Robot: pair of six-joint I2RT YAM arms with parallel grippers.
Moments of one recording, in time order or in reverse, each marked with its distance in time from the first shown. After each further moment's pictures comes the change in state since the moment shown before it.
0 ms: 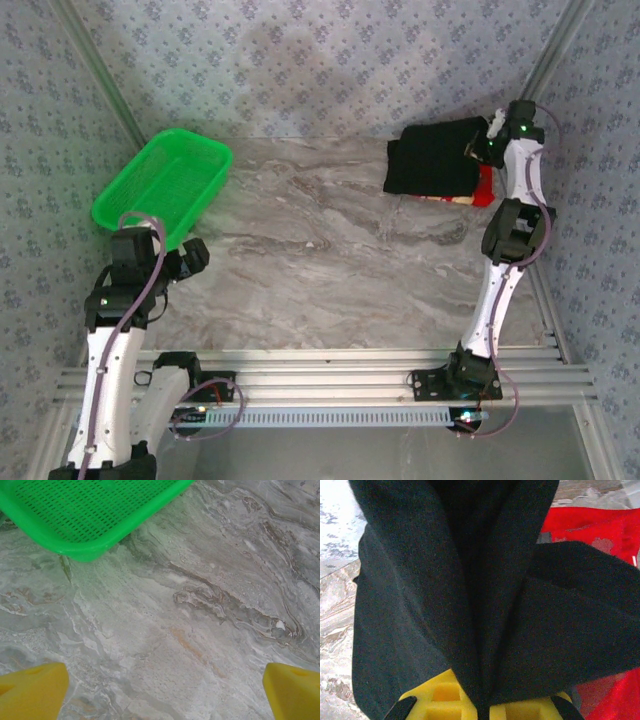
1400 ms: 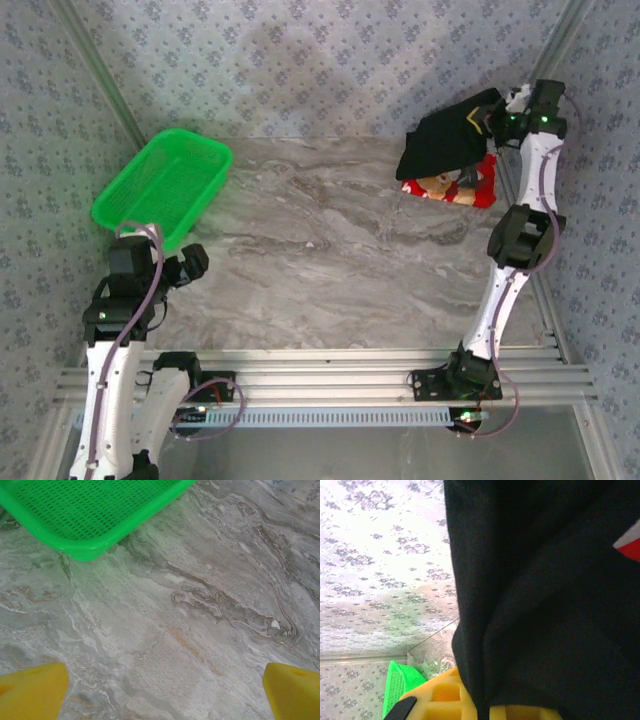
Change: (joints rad) left arm 0.000 -0.061 -0.030 -0.003 0.005 -0.007; right arm -0.048 -0.061 0.102 0.097 -0.411 0.412
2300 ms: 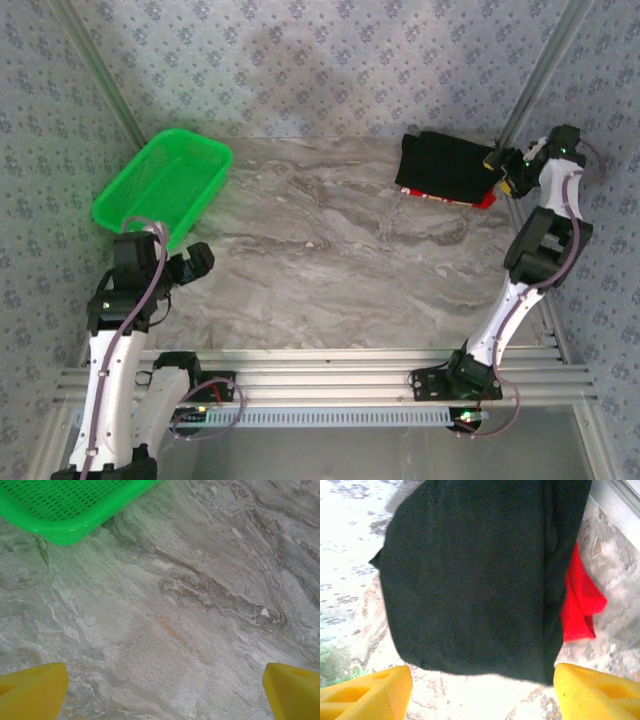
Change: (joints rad) left arm 0.000 0.028 -0.005 0.010 0.070 -0.027; right arm -0.125 -0.293 -0.635 0.018 0.220 -0.187
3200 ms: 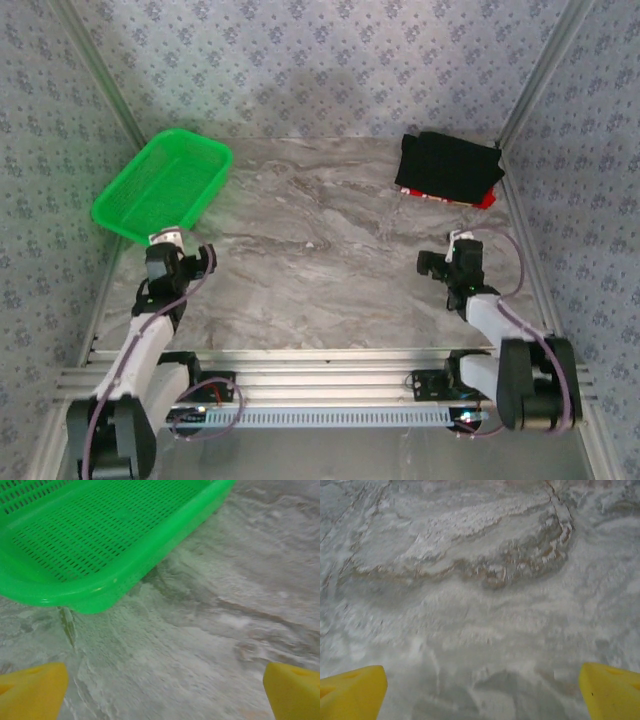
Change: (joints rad) left arm 0.042 0.224 -0.551 0.970 -0.189 0.249; right arm 0.475 -0.880 -1.499 0.962 0.608 -0.285
